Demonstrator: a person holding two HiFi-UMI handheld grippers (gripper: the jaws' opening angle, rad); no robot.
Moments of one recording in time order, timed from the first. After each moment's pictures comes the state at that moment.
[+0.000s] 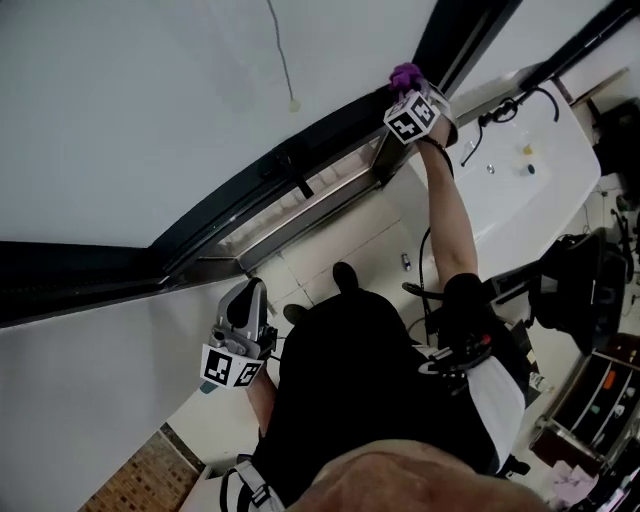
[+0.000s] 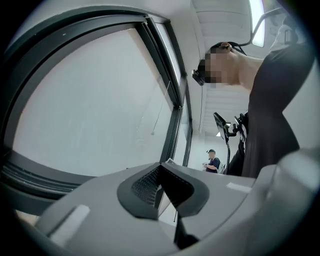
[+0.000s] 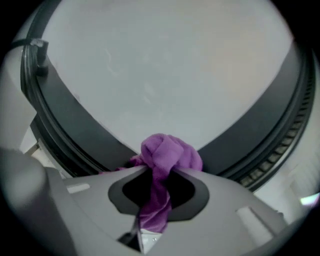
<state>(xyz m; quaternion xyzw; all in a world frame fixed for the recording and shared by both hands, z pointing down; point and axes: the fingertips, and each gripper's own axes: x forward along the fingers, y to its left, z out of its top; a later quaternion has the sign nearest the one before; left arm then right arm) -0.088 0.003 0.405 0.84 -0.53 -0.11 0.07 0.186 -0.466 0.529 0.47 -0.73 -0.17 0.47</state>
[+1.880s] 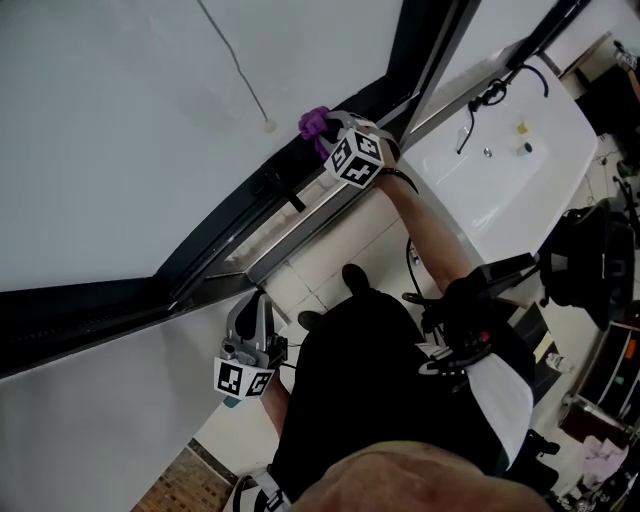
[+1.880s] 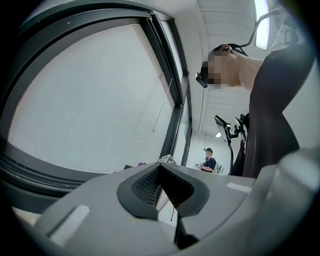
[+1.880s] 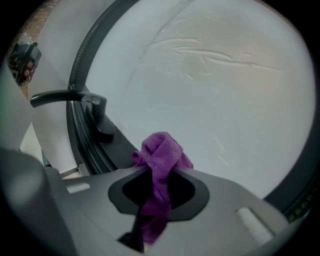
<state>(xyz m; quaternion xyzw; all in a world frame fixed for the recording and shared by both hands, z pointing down) -0.088 -0.007 0.414 0.84 -0.53 -0.11 0.09 0.015 -0.346 0.536 0.27 -0.88 -0.16 0.36</state>
